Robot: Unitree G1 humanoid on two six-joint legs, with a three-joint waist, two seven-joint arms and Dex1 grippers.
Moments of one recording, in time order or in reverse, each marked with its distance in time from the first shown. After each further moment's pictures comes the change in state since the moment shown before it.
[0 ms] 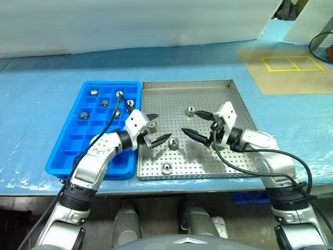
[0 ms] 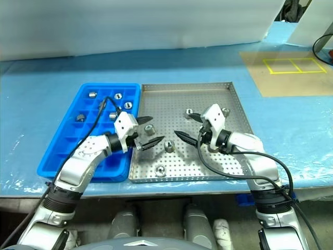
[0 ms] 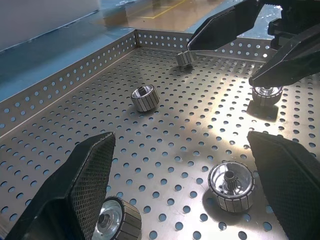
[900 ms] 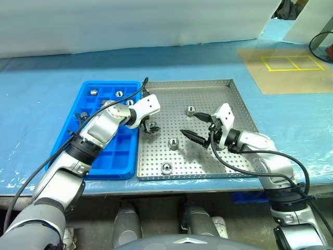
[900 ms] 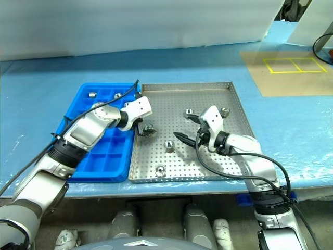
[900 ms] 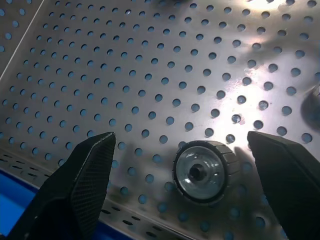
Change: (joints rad) left arm -0.500 0.112 -0.293 0.353 0.241 0.324 -0.122; right arm 0.013 0.009 0.017 -0.006 -0.002 0.021 -0.040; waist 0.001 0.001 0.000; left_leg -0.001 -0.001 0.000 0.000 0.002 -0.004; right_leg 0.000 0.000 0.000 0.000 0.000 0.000
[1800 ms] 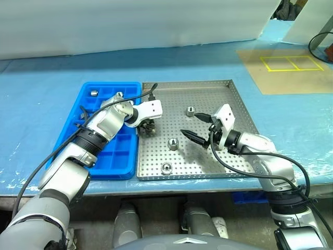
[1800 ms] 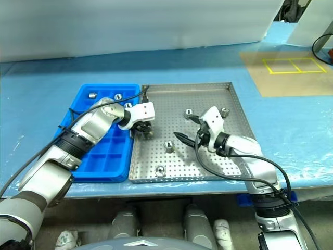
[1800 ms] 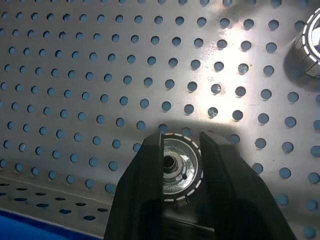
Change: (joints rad) left arm -0.046 -0.055 -0.003 0.115 0.103 -0.039 -0.217; right arm 0.018 0.001 0.000 -0.027 0.001 0.008 -0.028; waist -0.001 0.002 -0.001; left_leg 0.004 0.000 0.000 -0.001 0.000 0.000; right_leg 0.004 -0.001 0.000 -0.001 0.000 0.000
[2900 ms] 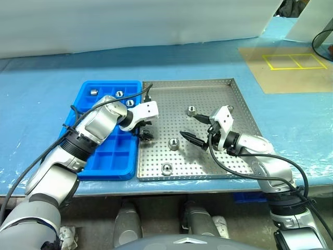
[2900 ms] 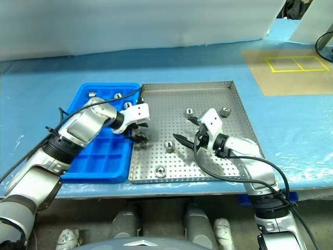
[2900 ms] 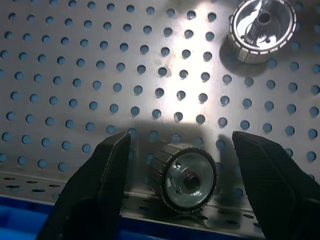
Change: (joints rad) left arm 0.027 0.139 -0.057 -0.189 -0.067 0.097 -0.118; right arm 0.007 0.006 0.014 0.004 -0.023 -0.020 0.008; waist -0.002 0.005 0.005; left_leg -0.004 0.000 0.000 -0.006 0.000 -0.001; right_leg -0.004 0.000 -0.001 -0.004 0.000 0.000
